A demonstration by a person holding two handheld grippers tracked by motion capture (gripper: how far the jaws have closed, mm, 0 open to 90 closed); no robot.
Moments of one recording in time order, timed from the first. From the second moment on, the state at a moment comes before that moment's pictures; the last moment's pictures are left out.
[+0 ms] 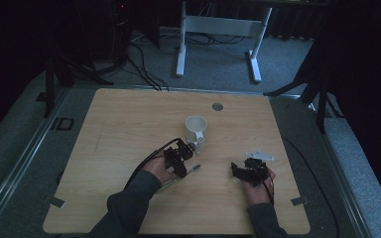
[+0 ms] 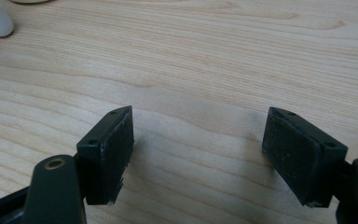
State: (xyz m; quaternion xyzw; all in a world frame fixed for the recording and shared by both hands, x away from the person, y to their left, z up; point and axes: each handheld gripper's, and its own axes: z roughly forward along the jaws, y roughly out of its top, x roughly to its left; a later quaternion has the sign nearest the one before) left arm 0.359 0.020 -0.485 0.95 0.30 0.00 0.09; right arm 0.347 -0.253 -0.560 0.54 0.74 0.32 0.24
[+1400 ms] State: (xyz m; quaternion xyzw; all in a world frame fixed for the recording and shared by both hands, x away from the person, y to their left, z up) left arm 0.366 0.010 -0.515 0.95 0.32 0.00 0.04; right arm 0.347 -0.253 -0.560 0.54 0.74 0.32 0.24
